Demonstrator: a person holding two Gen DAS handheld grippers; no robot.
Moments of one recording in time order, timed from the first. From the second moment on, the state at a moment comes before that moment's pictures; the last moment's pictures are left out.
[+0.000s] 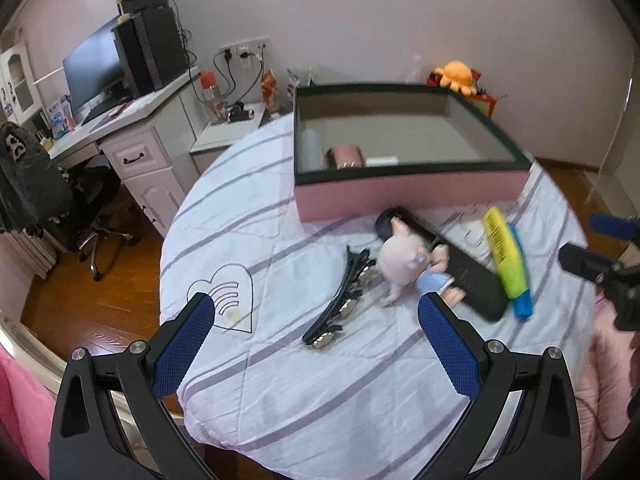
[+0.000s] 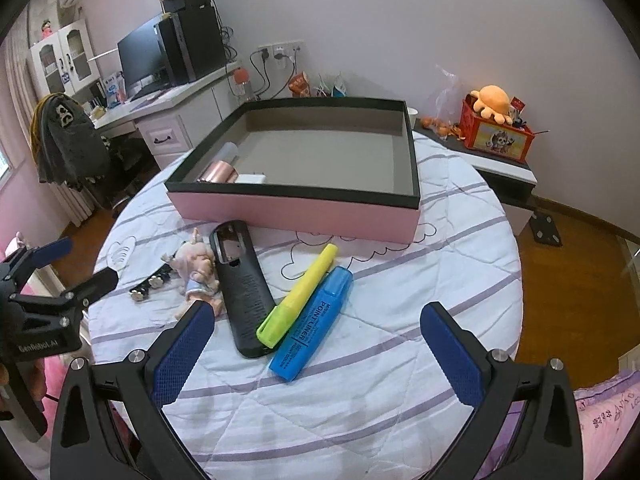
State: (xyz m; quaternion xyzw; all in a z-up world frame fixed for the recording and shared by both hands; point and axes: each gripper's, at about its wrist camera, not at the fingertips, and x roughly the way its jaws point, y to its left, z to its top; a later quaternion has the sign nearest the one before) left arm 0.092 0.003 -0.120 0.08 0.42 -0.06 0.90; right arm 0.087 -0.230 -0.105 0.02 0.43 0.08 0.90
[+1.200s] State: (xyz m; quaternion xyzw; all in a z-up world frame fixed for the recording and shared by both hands) left arm 0.132 0.012 -0.174 0.01 0.47 -0.15 0.87; right arm 0.122 -0.215 -0.131 0.01 0.47 0.08 0.88
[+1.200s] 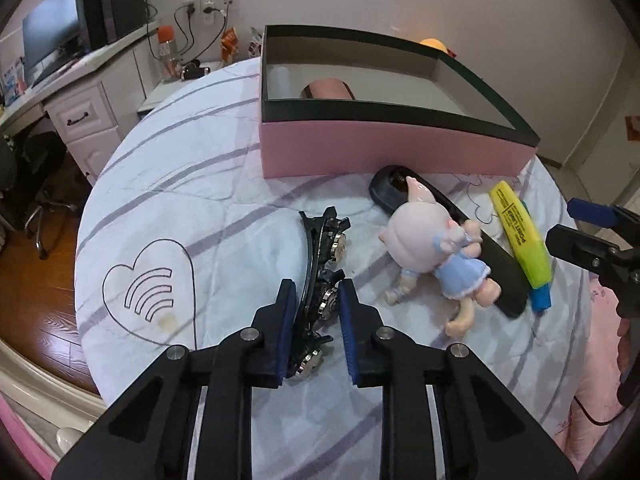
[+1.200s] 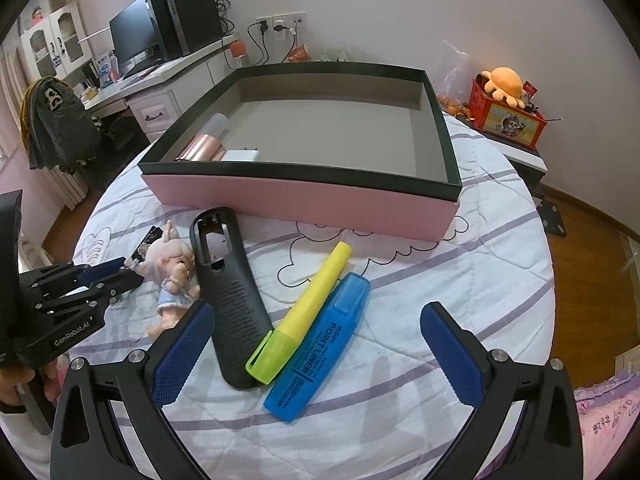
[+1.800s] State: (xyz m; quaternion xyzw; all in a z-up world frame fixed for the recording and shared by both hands) left arm 0.100 0.004 -0.132 0.02 0.43 -0.16 0.89; right arm 0.099 -0.226 -0.120 0.03 0.46 0.08 0.88
